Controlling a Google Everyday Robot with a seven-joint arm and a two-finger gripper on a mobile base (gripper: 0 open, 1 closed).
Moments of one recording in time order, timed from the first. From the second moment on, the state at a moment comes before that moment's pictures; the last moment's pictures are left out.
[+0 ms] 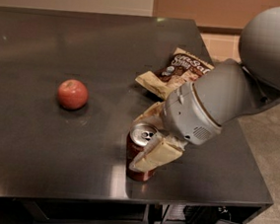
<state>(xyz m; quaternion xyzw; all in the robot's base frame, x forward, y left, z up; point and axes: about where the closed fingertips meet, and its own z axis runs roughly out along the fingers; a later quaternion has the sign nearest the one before) 0.377 -0.009 0.893 -0.70 0.62 0.24 0.25</state>
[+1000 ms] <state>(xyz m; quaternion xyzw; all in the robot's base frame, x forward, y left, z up) 0.433 0.036 0.922 -0.69 0.62 0.25 0.27</state>
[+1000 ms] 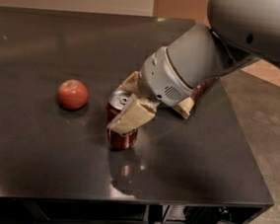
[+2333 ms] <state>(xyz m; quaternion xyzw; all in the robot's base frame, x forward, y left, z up) 0.489 0.104 0.919 -0.68 0.64 0.25 0.26</state>
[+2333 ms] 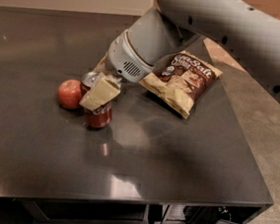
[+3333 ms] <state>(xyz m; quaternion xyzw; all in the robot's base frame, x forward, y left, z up) 0.507 0.119 0.894 -0.67 0.64 0.25 0.27</state>
